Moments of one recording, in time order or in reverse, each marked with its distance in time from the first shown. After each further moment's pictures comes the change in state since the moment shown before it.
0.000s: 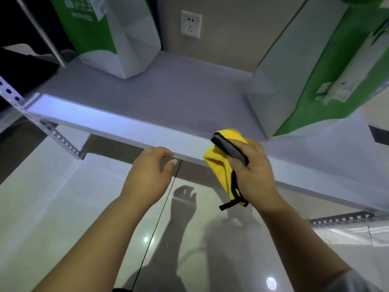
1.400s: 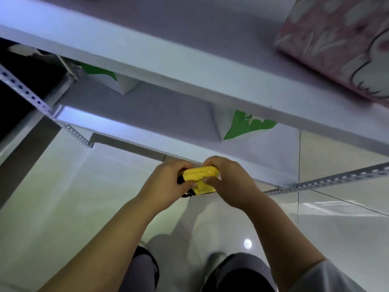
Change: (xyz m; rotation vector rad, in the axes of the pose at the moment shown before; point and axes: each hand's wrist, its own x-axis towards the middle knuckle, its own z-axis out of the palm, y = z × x) left_hand -0.083 0.196 -0.095 -0.157 -0.376 0.050; right_hand -0.037 -0.156 -0.171 -0.216 -0.528 0.075
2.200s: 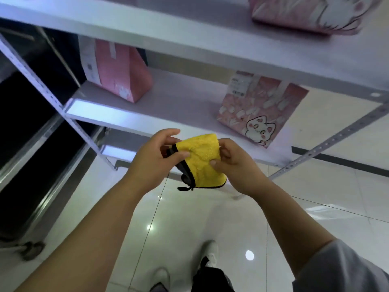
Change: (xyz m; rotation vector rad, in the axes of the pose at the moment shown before) left_hand -0.155 0.301 -0.203 -0.326 0.185 0.068; right_hand -0.182 -0.217 -0.231 0.551 0.122 -0.052
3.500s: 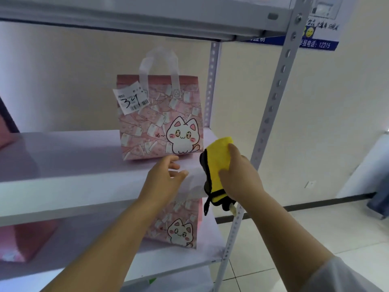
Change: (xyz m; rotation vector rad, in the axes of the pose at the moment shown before) left_hand 0.166 0.209 0.181 0.162 -0.151 0.417; right_hand -0.007 -0.115 -0.257 -0.662 0.845 0.238
